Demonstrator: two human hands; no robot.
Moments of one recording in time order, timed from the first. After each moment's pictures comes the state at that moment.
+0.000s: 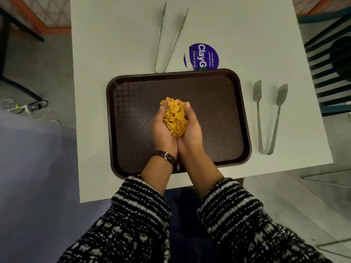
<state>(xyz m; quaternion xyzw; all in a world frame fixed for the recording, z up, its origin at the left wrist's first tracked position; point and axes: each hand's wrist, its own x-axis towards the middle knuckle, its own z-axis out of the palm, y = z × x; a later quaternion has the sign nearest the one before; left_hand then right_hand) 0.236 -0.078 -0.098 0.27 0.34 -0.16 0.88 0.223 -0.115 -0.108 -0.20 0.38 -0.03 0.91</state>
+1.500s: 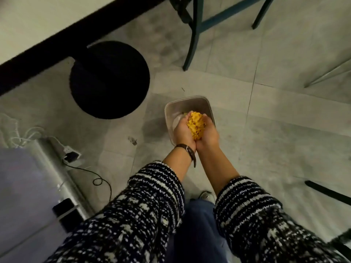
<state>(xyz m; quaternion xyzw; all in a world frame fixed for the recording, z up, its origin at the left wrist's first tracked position) -0.096 -0.341 -0.449 0.48 0.35 -0.42 0.69 -0.126 -0.370 -0.465 -0.12 0.60 -0.20 0.77</state>
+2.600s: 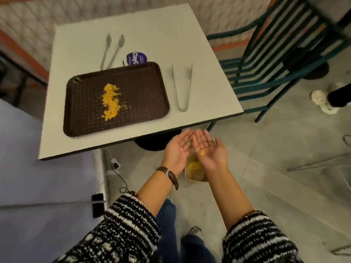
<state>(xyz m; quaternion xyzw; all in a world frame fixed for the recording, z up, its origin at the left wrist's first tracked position) -0.080 -0.244 -0.067 0.39 0.21 -0.35 0.82 -0.122 -0.341 -0.081 -0.06 0.40 -0.11 0.91</state>
